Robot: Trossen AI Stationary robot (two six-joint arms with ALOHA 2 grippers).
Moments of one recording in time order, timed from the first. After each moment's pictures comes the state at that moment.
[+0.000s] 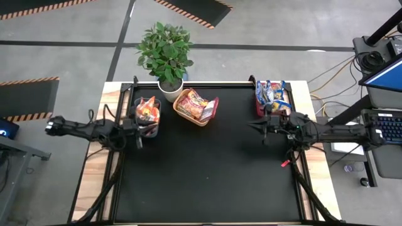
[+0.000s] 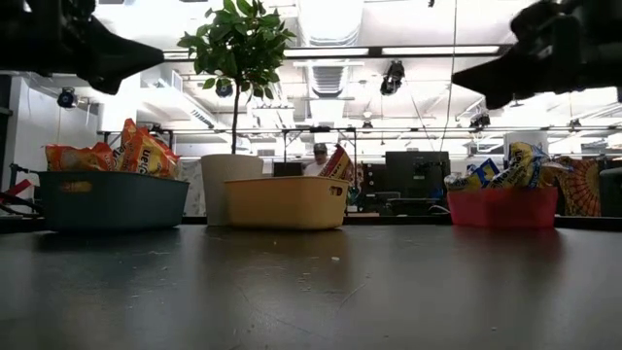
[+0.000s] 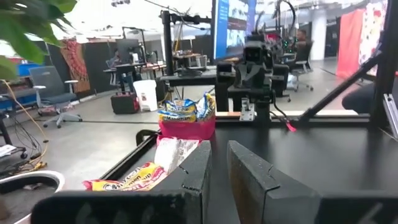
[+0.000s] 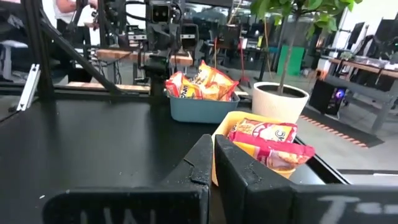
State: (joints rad) left arm -0.19 0.20 0.15 0.12 -0.45 0.12; right arm -0.16 0.53 0.15 0.38 -0.06 -0.11
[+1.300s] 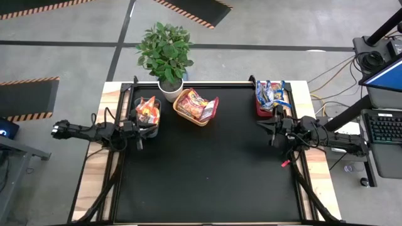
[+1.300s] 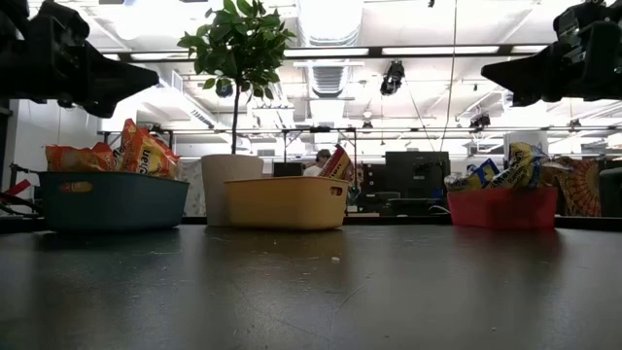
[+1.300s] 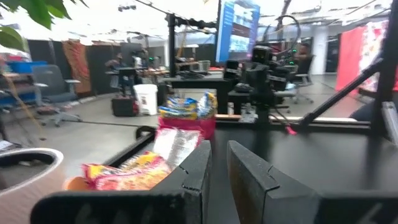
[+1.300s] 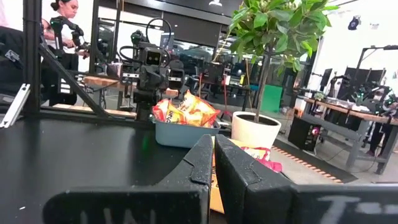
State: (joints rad) left arm -0.19 0.00 0.01 0.11 -0.46 0.09; right arm -0.16 0.01 0.01 0.15 -0.02 -0.19
